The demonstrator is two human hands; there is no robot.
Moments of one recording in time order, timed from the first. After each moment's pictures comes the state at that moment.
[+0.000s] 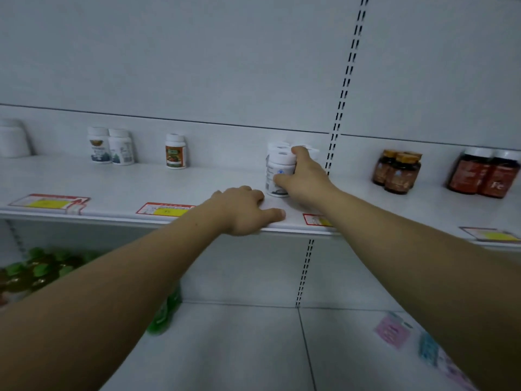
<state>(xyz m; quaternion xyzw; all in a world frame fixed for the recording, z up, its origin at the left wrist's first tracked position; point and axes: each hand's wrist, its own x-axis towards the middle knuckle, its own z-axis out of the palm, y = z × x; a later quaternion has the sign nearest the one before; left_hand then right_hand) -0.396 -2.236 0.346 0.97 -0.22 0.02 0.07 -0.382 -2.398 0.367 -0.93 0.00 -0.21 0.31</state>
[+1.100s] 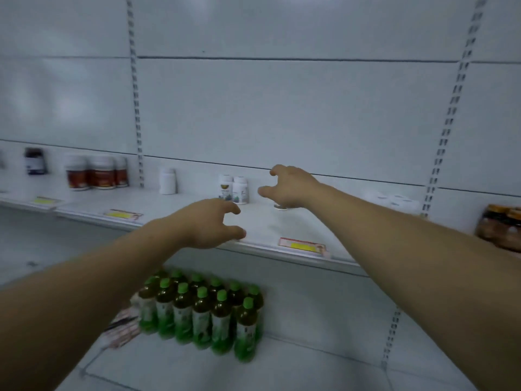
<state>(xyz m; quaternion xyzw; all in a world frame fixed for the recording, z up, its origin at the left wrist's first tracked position) -0.467 -1.973 0.398 0.98 -0.11 0.10 0.13 -0.408 -2.156 0.448 -0.97 -0.16 -0.15 0.11</state>
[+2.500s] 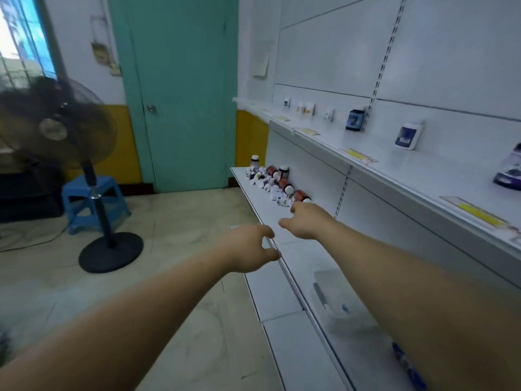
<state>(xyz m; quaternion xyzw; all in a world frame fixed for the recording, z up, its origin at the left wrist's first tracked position) -0.469 -1.067 0.246 0.90 0.37 0.05 0.21 -0.299 -1.084 0.255 -0.85 -0.52 0.07 0.06</state>
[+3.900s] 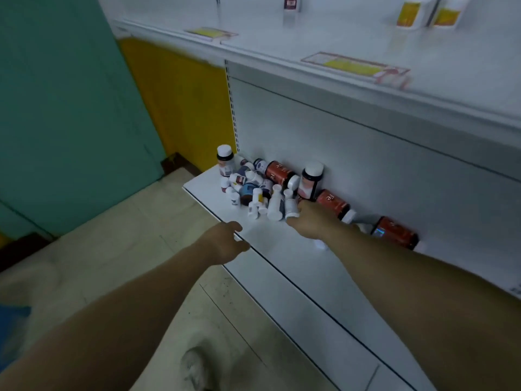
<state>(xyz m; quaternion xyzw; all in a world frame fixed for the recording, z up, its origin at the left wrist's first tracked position) -0.158 -0.228 0.086 0.91 0.29 -0.16 0.26 -0.010 -0.386 0.085 -0.92 -0.30 0.19 0.16</state>
